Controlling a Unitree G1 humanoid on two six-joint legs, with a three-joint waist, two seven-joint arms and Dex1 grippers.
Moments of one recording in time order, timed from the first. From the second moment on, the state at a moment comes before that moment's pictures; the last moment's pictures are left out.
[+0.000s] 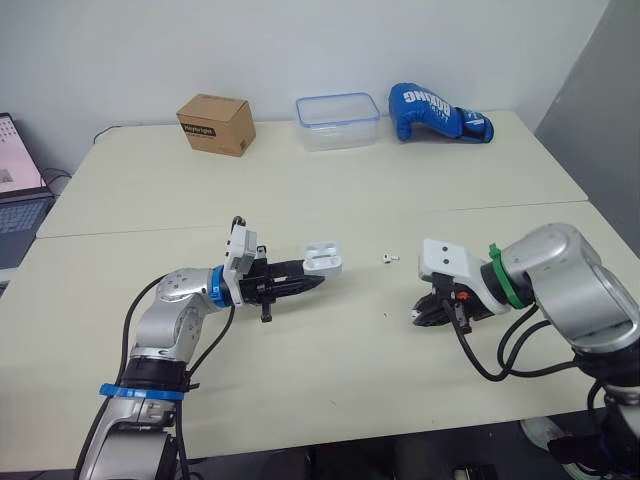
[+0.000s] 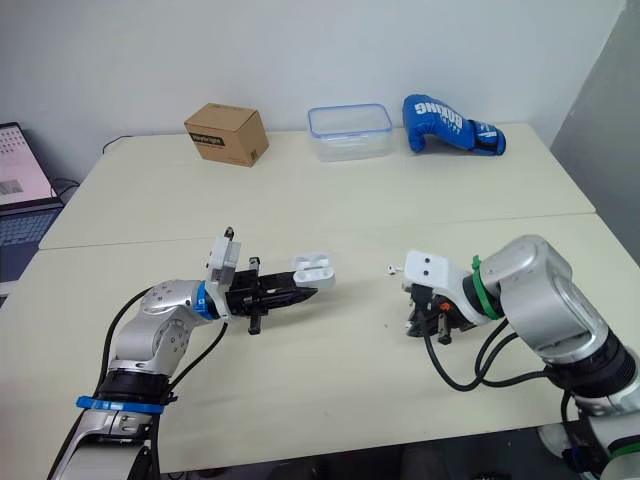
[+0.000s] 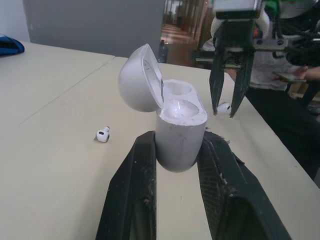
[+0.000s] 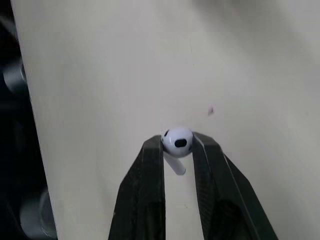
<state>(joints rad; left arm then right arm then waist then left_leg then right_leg) -0.47 0.49 0.00 0.23 -0.51 0.18 -1.37 -0.63 -0.67 0.20 -0.55 0.01 1.29 1.40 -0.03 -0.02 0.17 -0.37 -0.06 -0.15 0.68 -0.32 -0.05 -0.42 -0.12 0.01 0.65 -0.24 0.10</state>
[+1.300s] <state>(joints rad) -0.59 0.42 0.01 0.33 -0.47 0.18 -1.29 -0.60 0.01 0.06 -0.53 0.30 1.16 0.43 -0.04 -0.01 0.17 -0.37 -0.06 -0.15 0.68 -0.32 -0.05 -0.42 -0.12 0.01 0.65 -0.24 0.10</state>
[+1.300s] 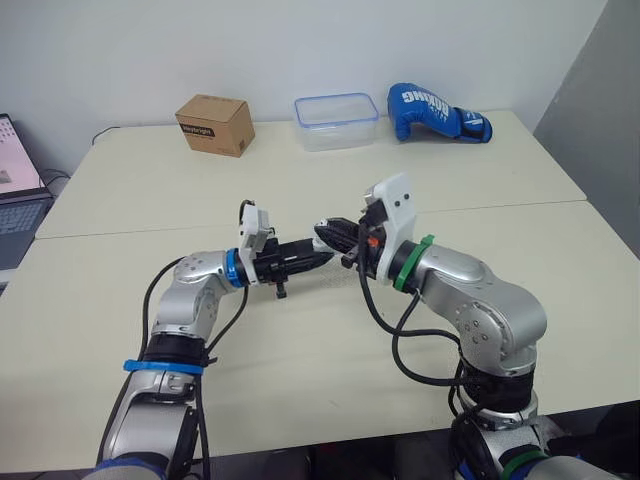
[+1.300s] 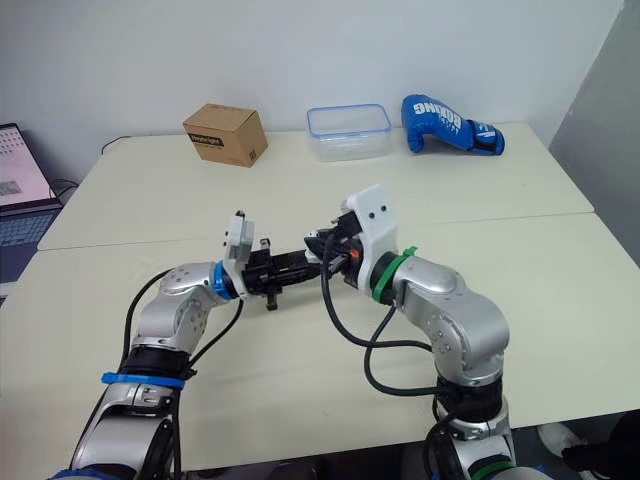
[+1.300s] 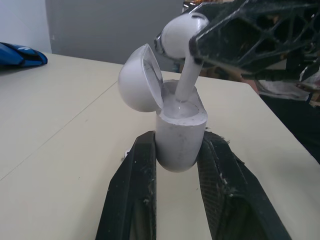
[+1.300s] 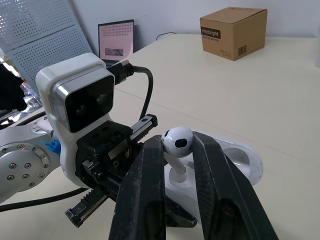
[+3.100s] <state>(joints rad) -0.56 0.36 0.04 0.15 -0.52 0.23 -1.12 -0.62 -0.20 0.00 -0.63 0.55 1.13 0.42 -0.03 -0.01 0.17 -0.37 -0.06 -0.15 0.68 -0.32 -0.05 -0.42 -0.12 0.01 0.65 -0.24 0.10</state>
